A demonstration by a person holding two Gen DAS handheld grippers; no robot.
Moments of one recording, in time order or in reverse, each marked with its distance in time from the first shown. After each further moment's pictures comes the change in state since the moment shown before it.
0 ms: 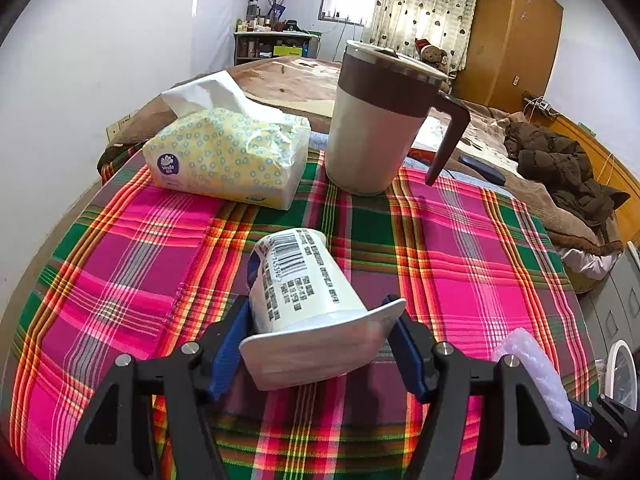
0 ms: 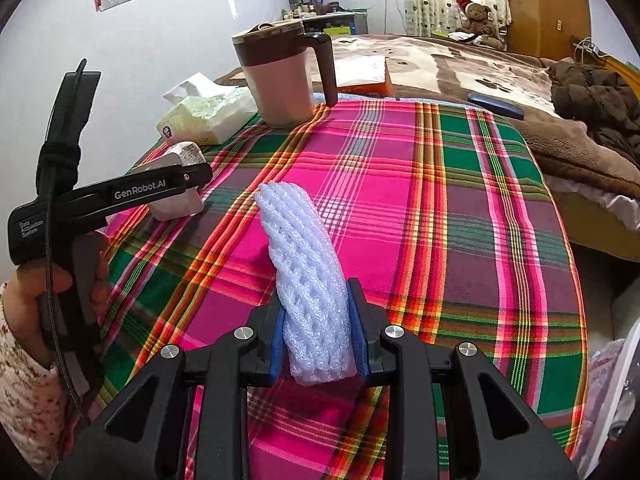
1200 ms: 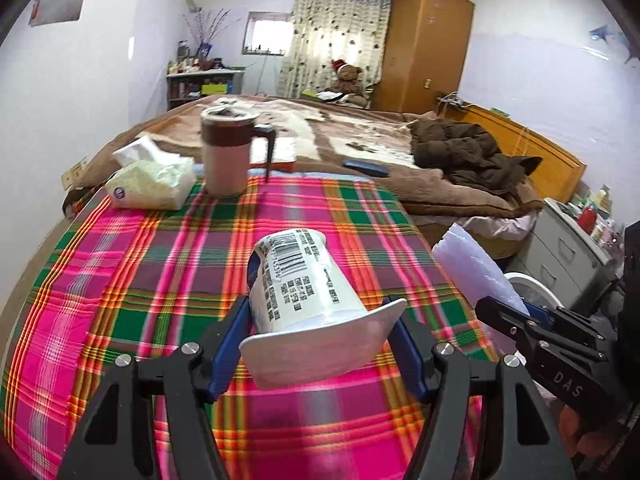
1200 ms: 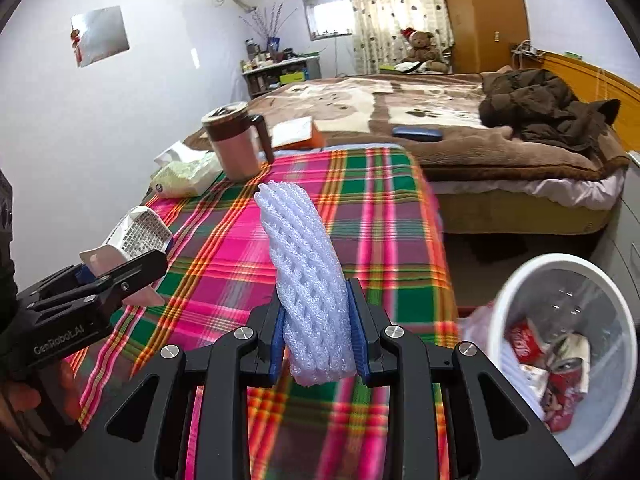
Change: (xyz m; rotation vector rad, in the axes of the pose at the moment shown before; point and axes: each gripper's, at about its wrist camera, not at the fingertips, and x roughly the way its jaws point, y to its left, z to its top) left arm -0.147 -0.104 -0.073 0.157 -0.109 -0.203; right arm -0.118 -0.045 -0.036 0.119 -0.171 -0.100
